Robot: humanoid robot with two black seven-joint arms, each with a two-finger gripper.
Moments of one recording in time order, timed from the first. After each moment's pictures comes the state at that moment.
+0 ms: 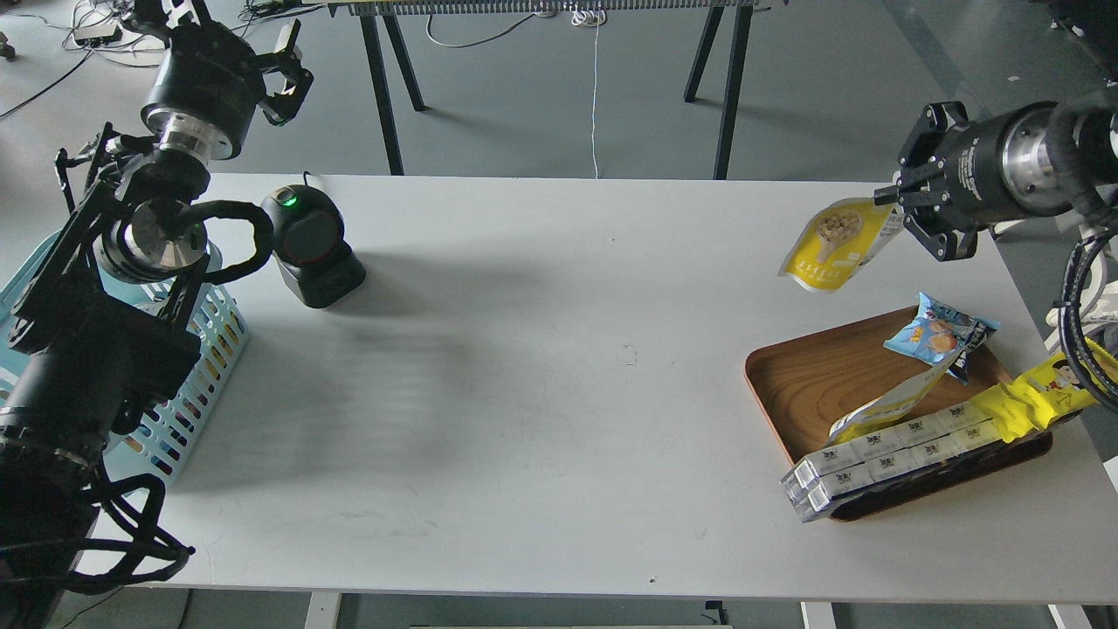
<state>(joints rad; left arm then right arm) -0.73 0.23 -1.31 -0.86 0.34 -0.23 -0.13 1.93 -0.90 -0.51 1.58 0.62 -0.36 -0.48</state>
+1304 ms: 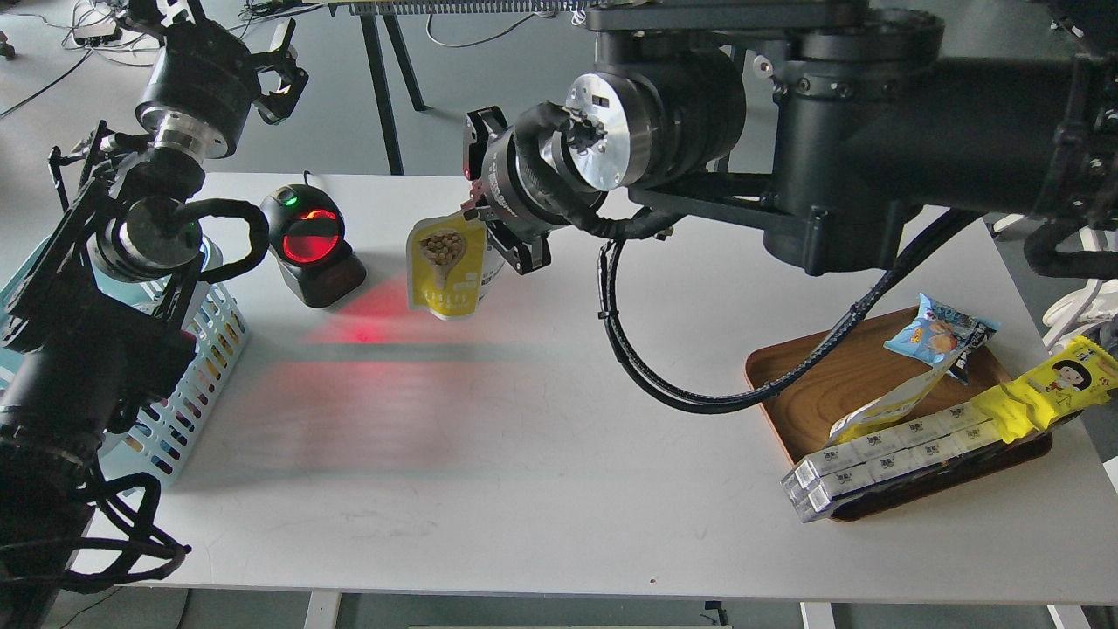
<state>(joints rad) -0.74 0.24 -1.31 -0.86 0.34 -0.23 -0.13 1.82 -0.04 -0.17 1.23 0.73 -0.49 -0.44</state>
